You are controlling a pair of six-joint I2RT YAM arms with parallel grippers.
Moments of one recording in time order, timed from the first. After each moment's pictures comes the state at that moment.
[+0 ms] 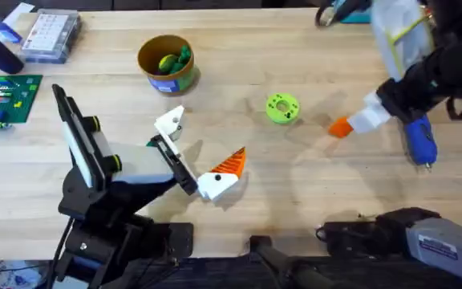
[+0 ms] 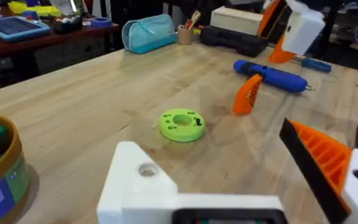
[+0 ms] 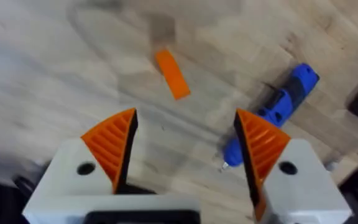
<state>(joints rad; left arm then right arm) -0.26 0.00 0.00 -0.05 0.68 -0.05 0.19 1.22 1.20 -1.30 0.14 -0.41</state>
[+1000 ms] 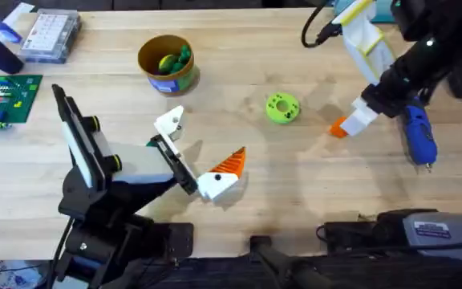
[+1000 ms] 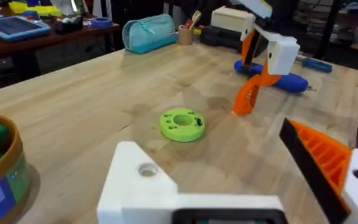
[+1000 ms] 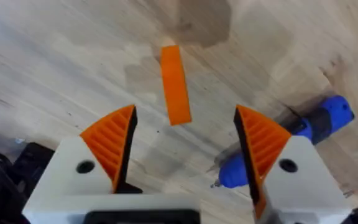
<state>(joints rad) -0.26 0.00 0.00 -0.05 0.67 -0.05 0.07 1.46 1.18 -1.25 0.04 -0.64</state>
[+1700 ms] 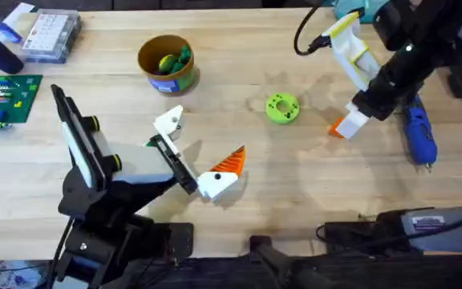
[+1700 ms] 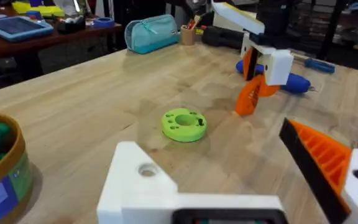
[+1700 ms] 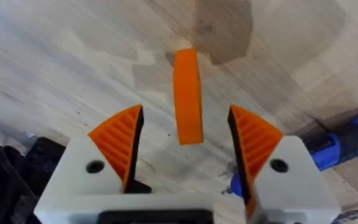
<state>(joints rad) -0.26 0.00 0.00 -0.05 0.66 -0.05 0.07 1.57 1.18 -1.25 0.01 -0.64</state>
